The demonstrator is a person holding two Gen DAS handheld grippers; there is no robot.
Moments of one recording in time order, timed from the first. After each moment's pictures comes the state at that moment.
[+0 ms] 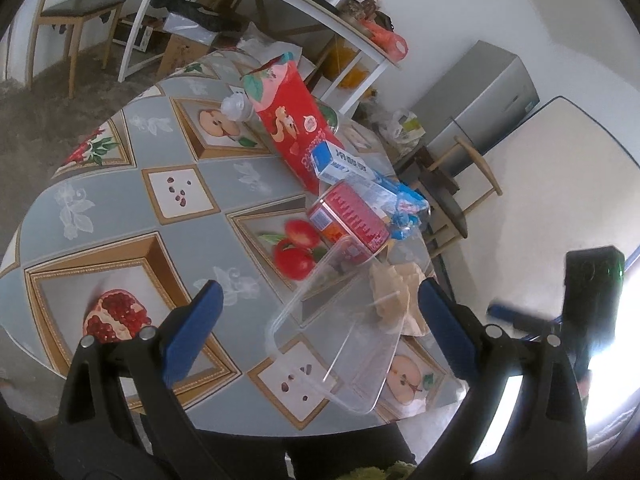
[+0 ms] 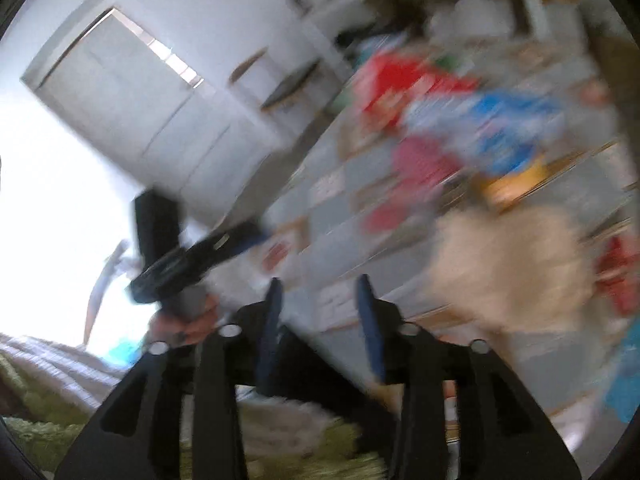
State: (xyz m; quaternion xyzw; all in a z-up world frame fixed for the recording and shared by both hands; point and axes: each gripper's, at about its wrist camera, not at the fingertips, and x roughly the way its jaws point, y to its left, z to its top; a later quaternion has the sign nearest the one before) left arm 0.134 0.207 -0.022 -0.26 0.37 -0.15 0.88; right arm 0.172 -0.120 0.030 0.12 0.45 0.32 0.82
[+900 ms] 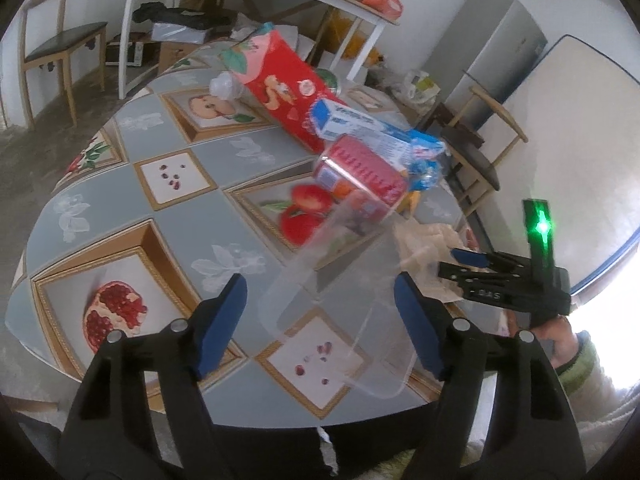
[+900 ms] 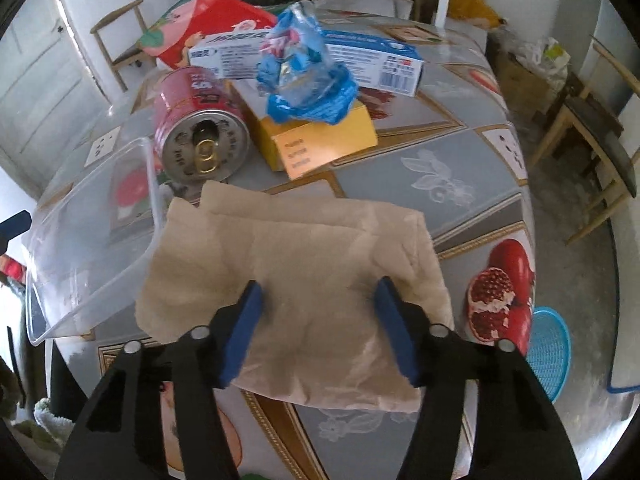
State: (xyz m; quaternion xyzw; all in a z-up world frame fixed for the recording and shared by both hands) left arm 0.135 0.171 -0.037 -0.16 0.42 -0.13 0.88; right arm 0.229 -0.112 -0.089 -0.06 0.51 0.14 0.85
